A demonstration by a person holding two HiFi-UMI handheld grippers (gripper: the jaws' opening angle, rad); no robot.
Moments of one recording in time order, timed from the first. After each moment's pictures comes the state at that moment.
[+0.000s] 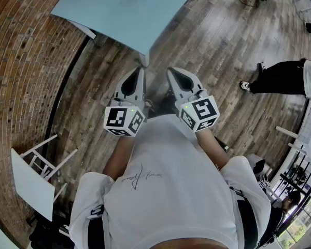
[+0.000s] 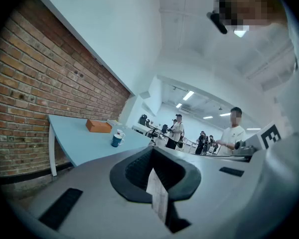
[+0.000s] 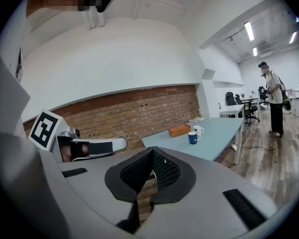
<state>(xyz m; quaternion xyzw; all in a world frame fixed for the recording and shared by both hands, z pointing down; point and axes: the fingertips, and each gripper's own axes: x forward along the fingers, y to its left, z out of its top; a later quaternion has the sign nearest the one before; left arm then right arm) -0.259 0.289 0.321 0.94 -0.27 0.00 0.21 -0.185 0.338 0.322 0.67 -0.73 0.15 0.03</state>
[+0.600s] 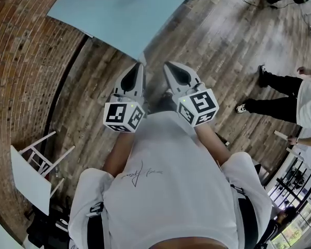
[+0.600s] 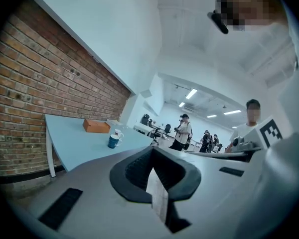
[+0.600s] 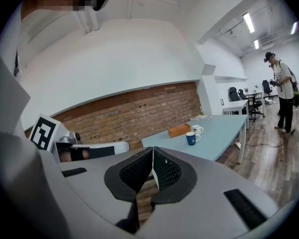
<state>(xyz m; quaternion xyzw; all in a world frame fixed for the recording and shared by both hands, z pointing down) -0.200 0.276 0.321 0.94 -0.28 0.01 0.21 -0.132 0.315 0.320 0.64 -0.75 0.17 0.02</state>
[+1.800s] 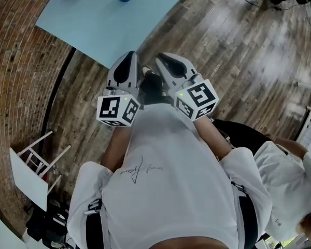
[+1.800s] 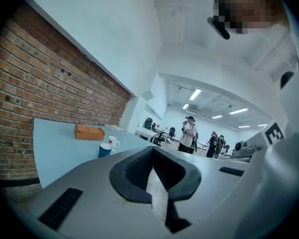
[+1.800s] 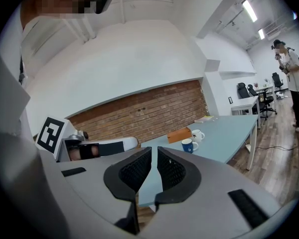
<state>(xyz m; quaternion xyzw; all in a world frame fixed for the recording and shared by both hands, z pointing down) -0.093 0.215 0.307 0.93 -0.32 -0.01 0.19 -0.036 0.257 0.316 0.59 -0.79 0.17 0.00</state>
